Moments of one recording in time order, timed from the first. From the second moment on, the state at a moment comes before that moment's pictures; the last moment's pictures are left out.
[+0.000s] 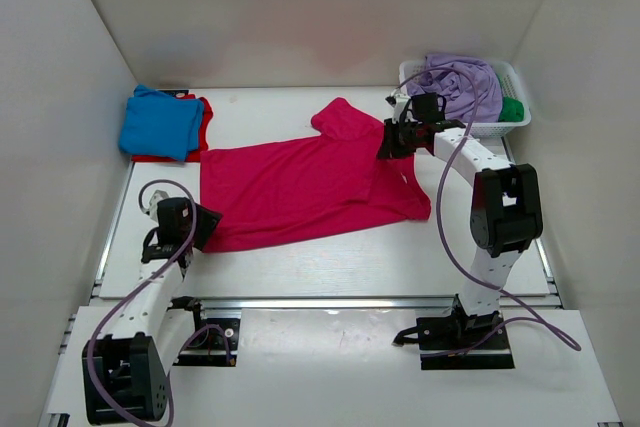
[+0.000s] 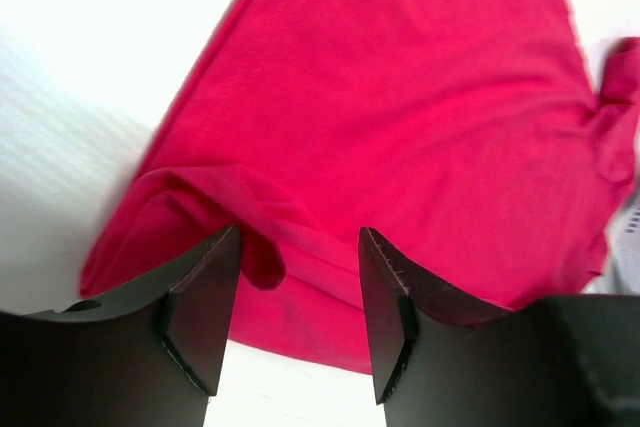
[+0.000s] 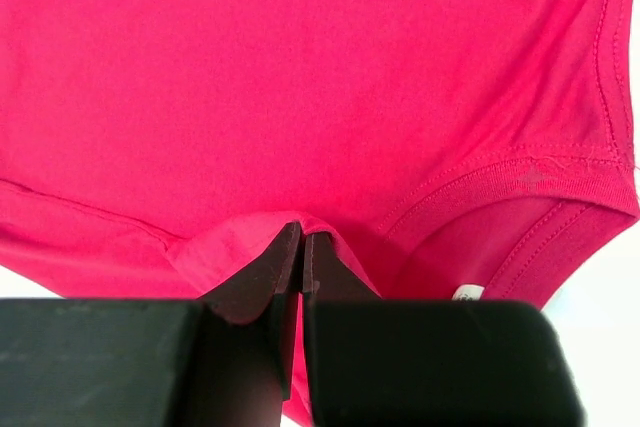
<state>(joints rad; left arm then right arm) 0.06 0.87 0.33 -0.19 0.00 -0.93 0.19 1.86 1.39 -0.38 -0.44 0.00</state>
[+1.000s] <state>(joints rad) -0.02 0.87 0.52 -0.41 -0.10 -0.66 0.19 1.86 1.35 -0.34 -0.45 0.03</state>
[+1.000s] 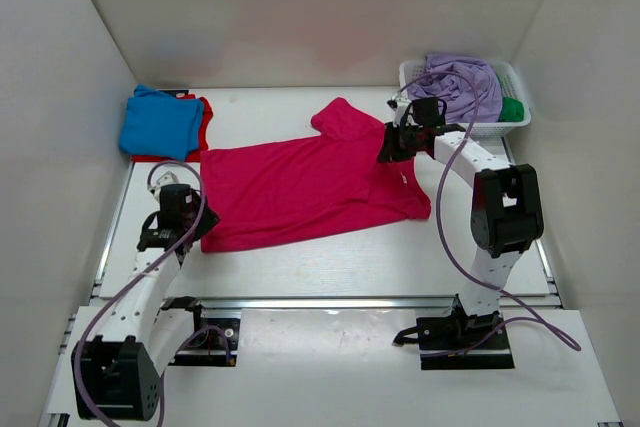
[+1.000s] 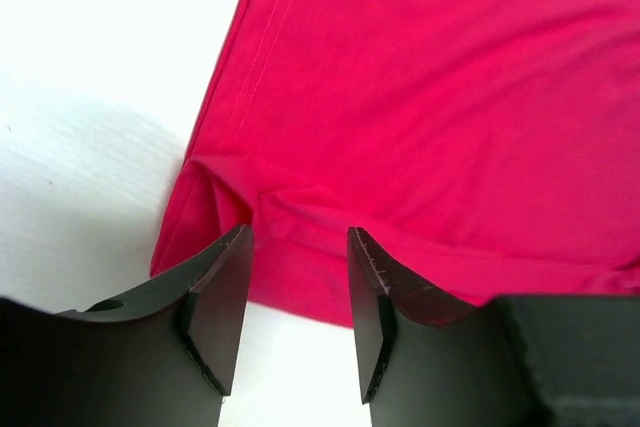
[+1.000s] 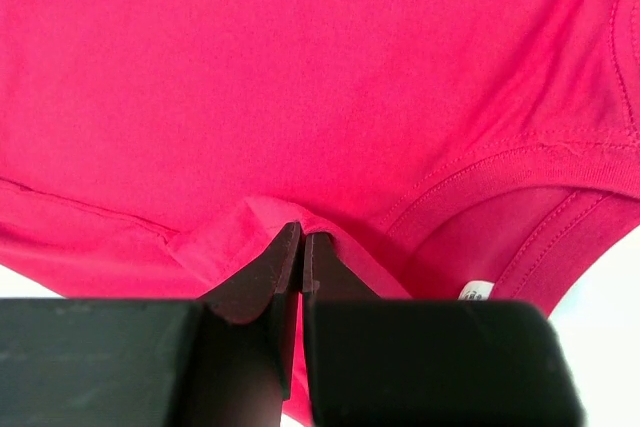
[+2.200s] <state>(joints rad) -0.01 1.07 0.47 -0.25 -0.20 -0.72 0.18 1.87 1.39 -0.34 -0.46 0.03</state>
